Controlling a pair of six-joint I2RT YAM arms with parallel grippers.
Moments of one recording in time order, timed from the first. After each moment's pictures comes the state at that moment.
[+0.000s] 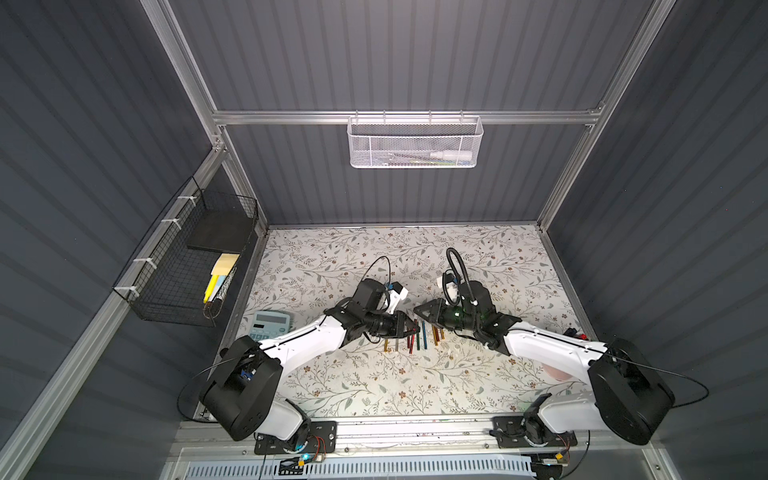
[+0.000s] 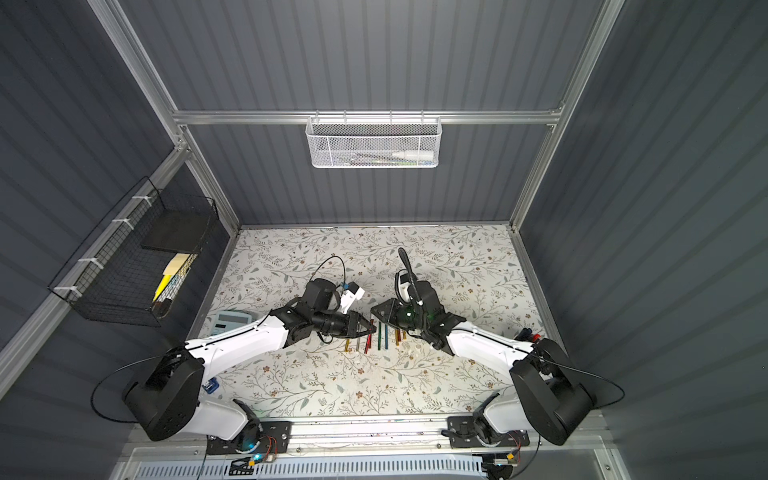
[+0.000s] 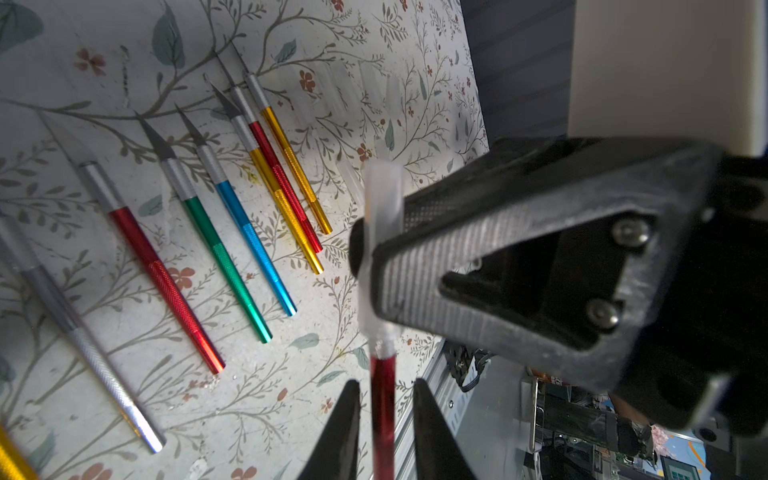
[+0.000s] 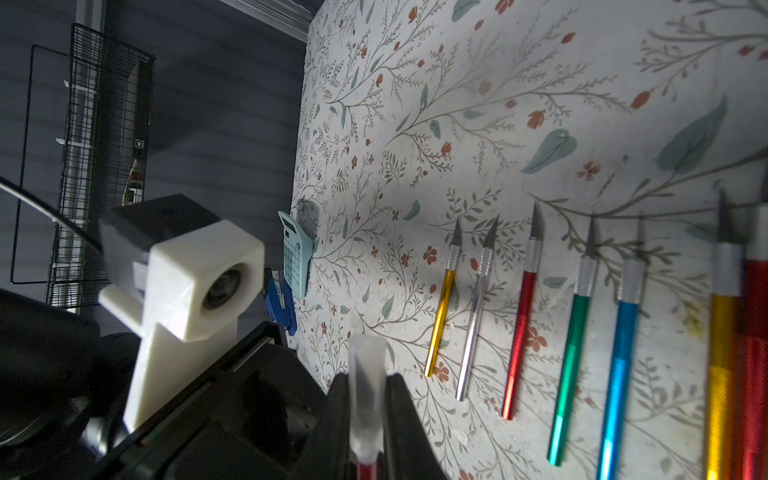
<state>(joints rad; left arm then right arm) -0.70 1.47 0.82 -0.09 0.67 -0.64 0.64 1.37 0.66 0.22 -0.42 0.96</state>
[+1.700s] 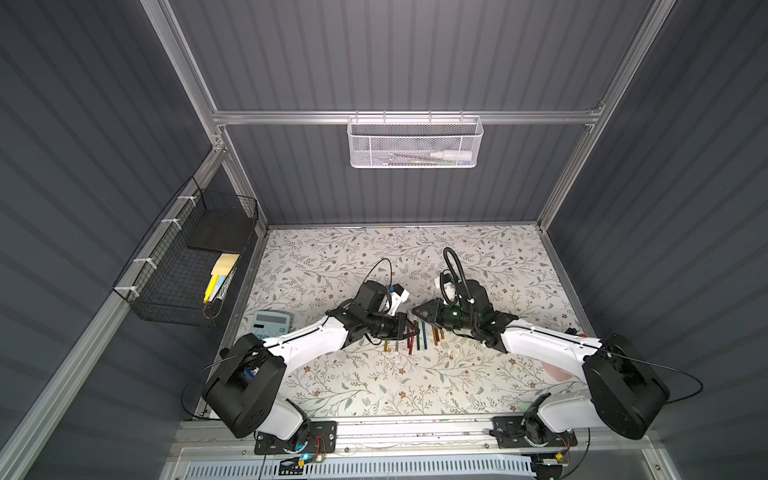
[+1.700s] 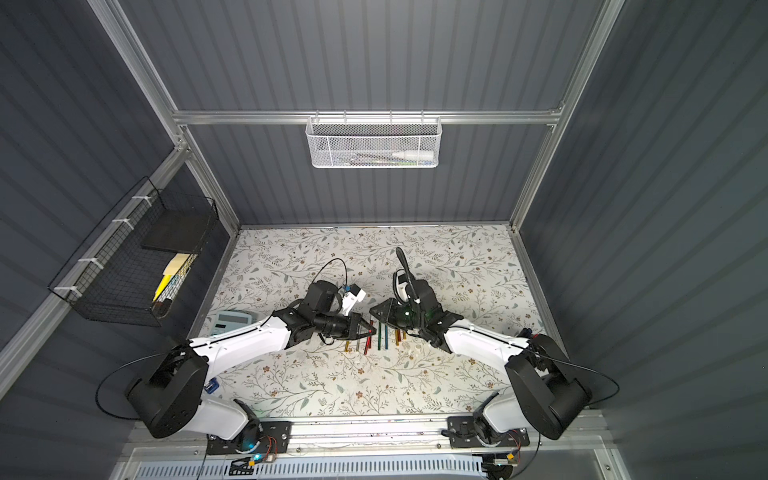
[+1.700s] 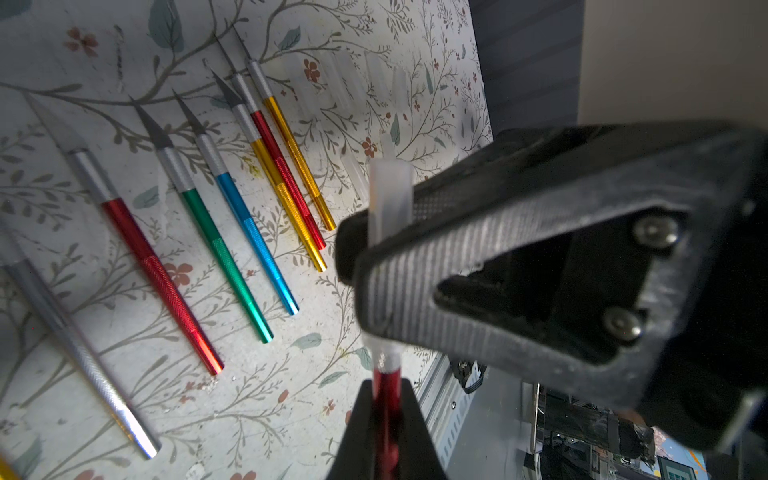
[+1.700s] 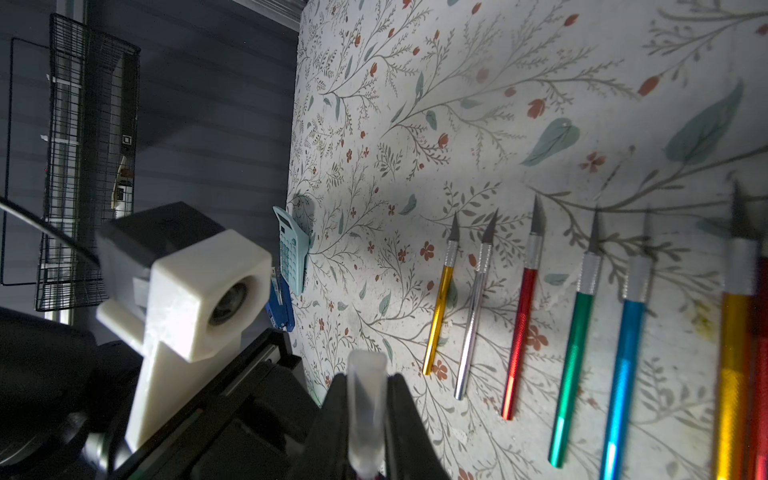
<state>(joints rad) -0.71 1.48 0.81 -0.07 0.66 -0.65 0.64 1.41 0.68 0.21 -0.43 0.97</state>
